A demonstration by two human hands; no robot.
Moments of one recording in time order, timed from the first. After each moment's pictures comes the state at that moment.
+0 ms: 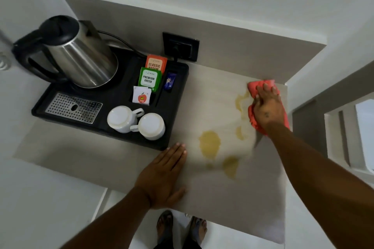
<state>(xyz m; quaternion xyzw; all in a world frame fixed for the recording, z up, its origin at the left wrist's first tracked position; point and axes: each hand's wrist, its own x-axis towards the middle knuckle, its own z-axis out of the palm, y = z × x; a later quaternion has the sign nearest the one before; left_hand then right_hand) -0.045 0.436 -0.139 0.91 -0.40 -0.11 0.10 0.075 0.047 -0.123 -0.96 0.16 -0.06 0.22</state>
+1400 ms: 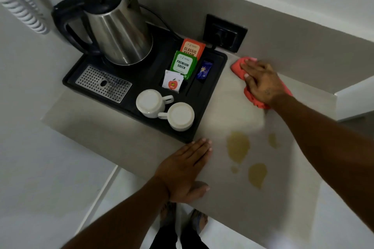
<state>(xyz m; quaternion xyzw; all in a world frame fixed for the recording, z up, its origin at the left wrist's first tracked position) -0.045 0.437 -0.137 0.90 -0.39 -0.12 0.15 0.185 0.125 -0.124 -0.97 -0.17 -0.02 0.17</state>
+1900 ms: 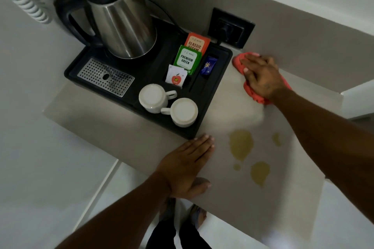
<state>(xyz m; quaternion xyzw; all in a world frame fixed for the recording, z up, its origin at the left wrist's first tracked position) -0.045 0.438 -0.136 0.90 -0.39 -0.11 0.16 0.198 0.136 -0.124 -0.98 -0.15 -0.01 0.15</state>
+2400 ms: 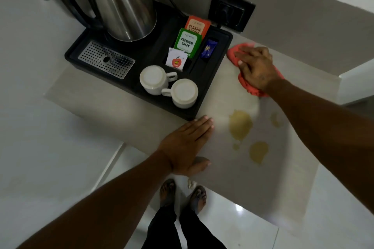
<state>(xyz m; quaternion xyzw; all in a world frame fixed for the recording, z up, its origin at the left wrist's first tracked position) -0.045 0.436 -0.137 0.90 -0.39 -0.10 0.15 0.167 0.156 -0.125 -0.97 -0.17 0.00 0.15</state>
